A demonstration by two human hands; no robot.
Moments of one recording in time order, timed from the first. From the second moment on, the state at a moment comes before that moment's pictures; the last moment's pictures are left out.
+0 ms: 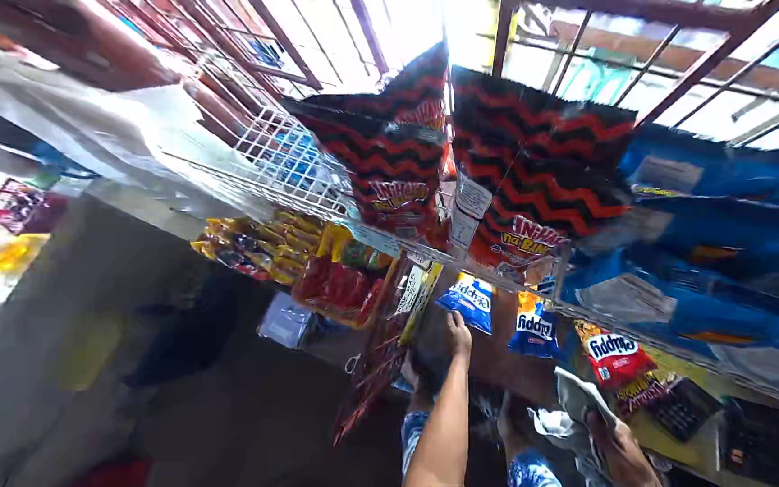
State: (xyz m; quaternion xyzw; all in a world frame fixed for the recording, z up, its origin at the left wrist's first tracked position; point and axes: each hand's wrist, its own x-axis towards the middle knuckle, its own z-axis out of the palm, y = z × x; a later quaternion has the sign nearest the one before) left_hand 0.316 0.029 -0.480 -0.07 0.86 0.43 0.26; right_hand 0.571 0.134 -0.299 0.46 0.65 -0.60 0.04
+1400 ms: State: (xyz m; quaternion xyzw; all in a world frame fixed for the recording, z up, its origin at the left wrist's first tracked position) left_hand 0.341 -0.022 -0.168 0.07 0.69 0.66 0.29; right_hand 0.510 0.175 -0.257 0.46 0.50 -0.73 -0.08
